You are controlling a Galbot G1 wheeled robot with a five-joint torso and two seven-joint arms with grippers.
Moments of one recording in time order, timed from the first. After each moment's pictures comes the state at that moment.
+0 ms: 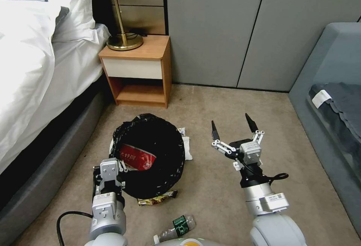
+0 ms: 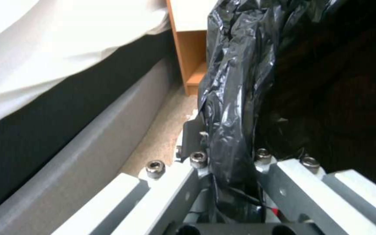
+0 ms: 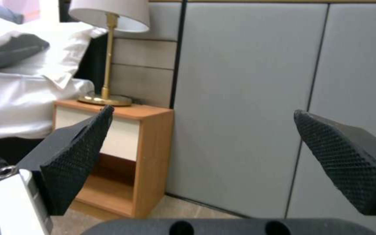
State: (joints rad) left arm 1.85 -1.55 -0.38 -2.42 0.16 0.33 -0.39; right arm -1.61 1.28 0.28 2.27 -0.06 0.20 0.16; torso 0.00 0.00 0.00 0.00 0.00
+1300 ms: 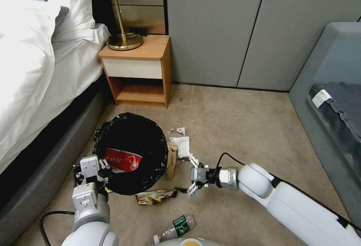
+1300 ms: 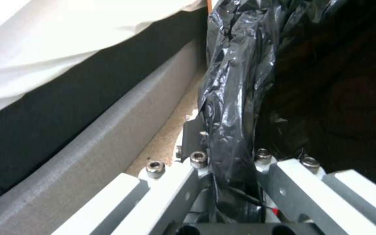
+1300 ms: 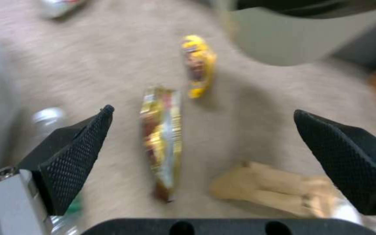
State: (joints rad) left arm 1.77 -1.56 -0.51 -2.39 0.03 0.40 -0.40; right arm -0.80 0.91 -0.31 1.60 0.05 0.15 -0.81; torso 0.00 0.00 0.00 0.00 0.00
